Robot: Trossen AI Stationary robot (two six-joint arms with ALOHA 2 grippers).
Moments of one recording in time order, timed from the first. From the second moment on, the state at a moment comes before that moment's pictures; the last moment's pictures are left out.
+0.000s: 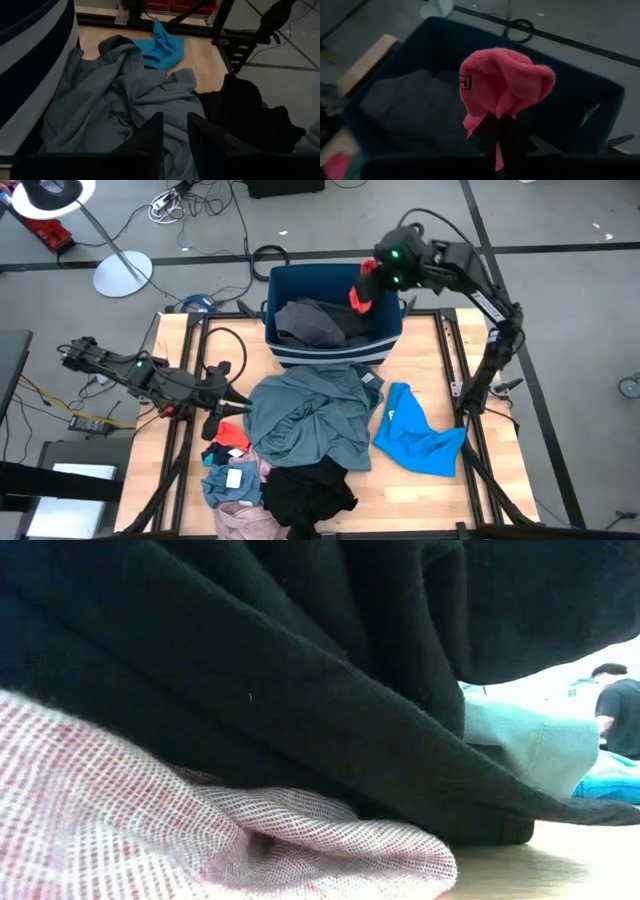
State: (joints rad) left arm -0.38 0.72 0.85 -0.57 -0.24 -0.30; right arm -0.43 1.75 2.34 -1.38 0.31 0.51
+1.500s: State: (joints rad) left arm -0.38 0.73 0.85 -0.49 -0.23 -0.24; right arm 0.03 1.24 1.59 -1.57 0.09 0.98
